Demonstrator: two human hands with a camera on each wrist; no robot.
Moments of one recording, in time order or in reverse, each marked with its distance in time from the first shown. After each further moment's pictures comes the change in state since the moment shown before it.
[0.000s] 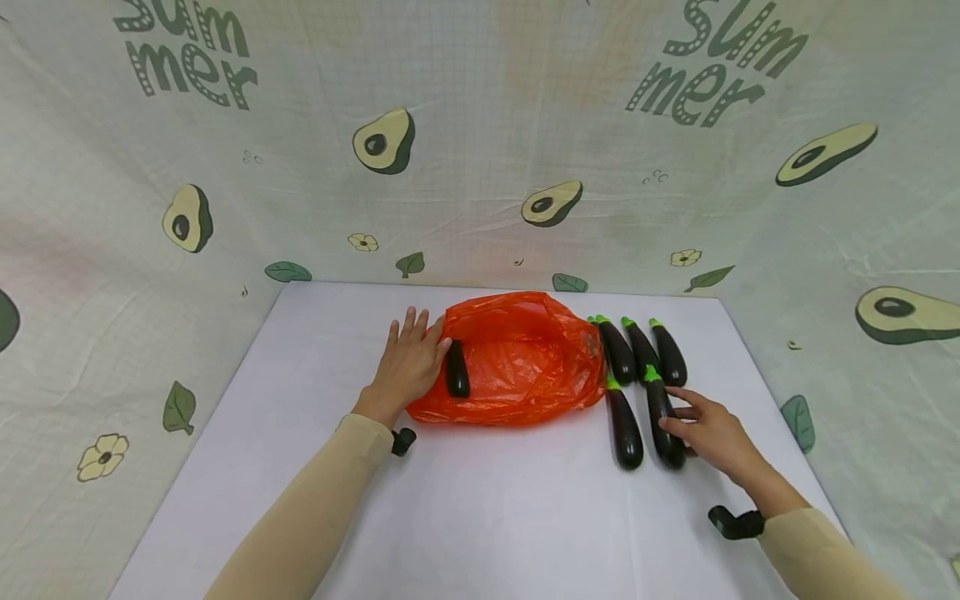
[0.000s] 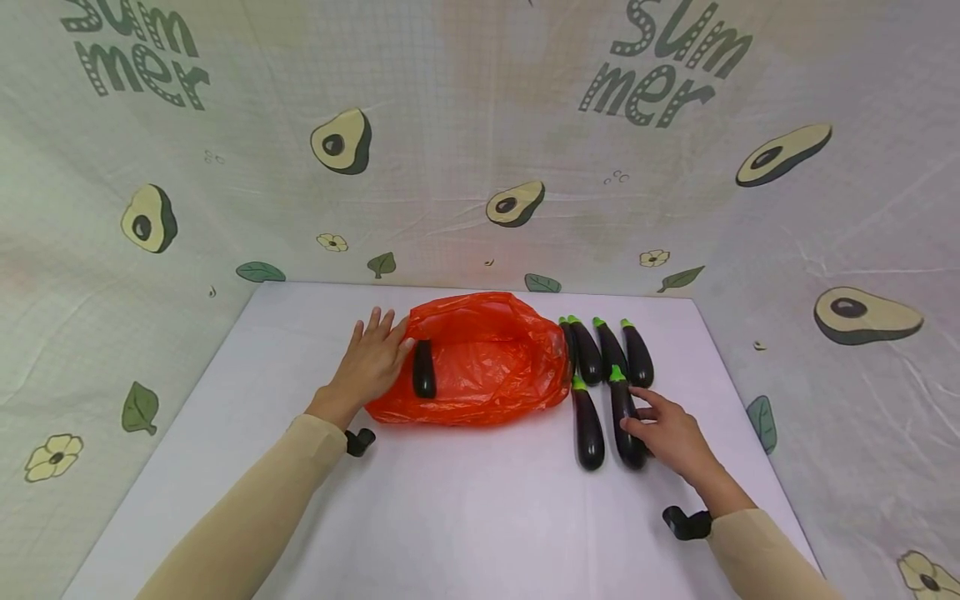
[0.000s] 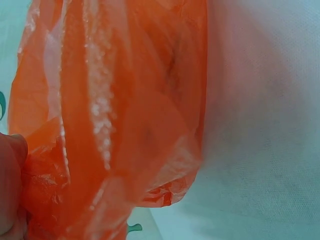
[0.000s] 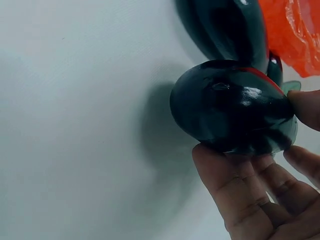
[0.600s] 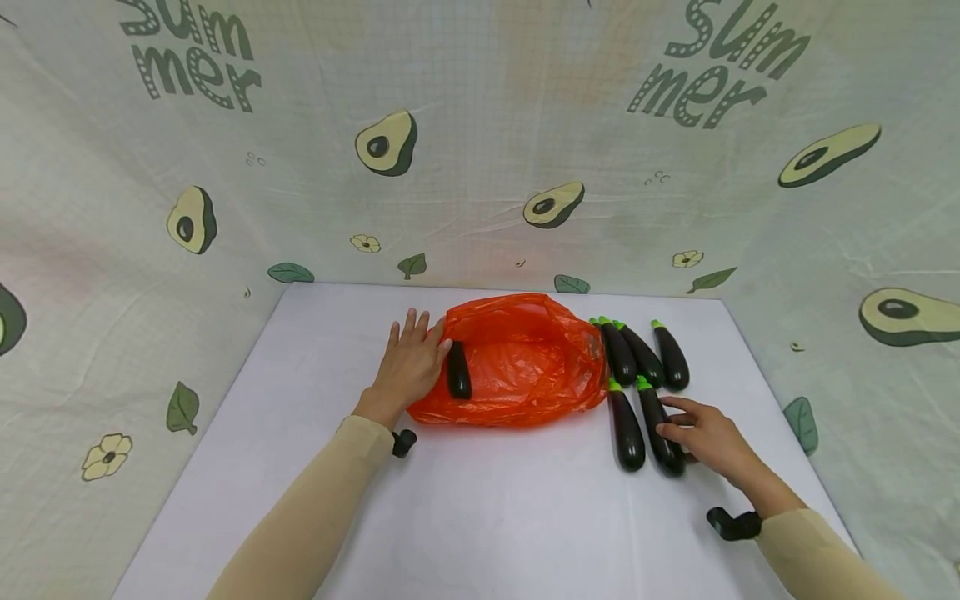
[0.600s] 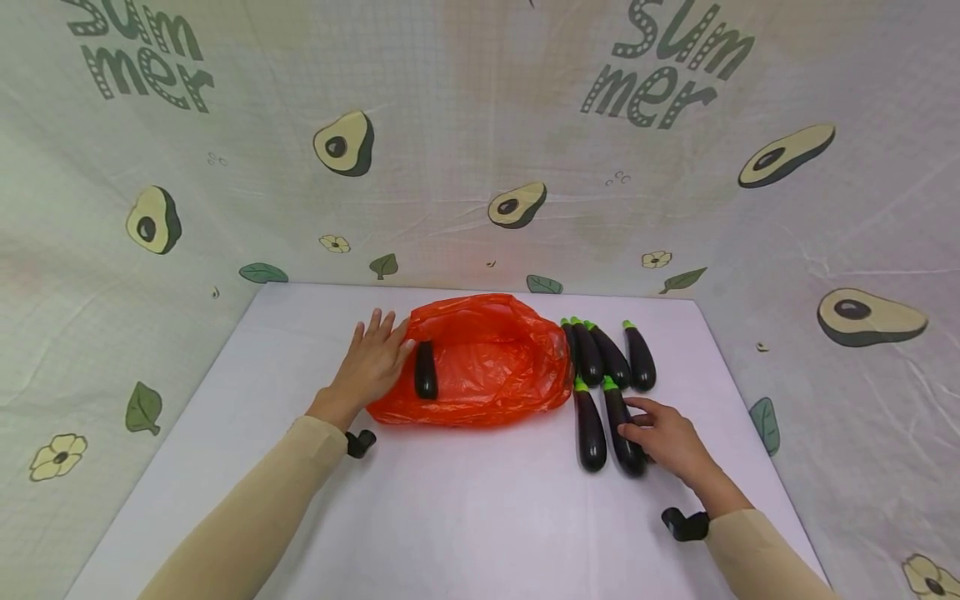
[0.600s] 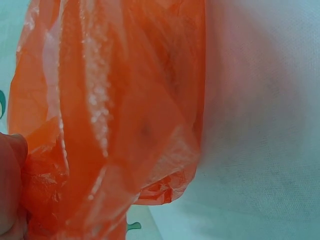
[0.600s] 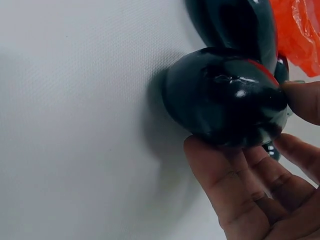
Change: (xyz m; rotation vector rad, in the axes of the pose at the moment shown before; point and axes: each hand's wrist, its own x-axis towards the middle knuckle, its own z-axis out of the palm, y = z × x) left_hand -0.002 0.000 -0.002 0.020 -0.008 -0.009; right_hand 0.003 0.001 0.005 0.025 -0.038 -0.012
